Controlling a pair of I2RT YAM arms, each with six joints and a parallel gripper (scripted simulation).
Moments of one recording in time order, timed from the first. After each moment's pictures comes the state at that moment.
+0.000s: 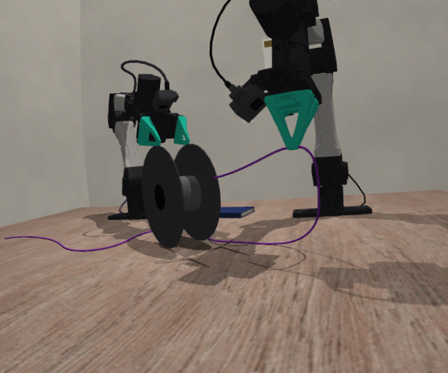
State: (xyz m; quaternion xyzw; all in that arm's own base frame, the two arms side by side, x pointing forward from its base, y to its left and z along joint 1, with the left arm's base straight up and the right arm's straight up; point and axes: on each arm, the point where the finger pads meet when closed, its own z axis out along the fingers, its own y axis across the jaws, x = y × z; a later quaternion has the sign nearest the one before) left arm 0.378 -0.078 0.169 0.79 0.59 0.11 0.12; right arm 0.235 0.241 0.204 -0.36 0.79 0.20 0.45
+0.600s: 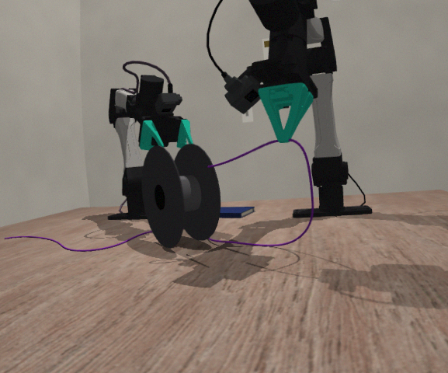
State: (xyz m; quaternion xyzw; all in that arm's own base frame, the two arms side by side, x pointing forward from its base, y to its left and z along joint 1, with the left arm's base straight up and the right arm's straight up) left arm 0.381 -0.088 0.179 0.80 0.58 0.08 0.13; right arm 0.249 0.254 0.191 -0.36 0.80 0.20 0.44
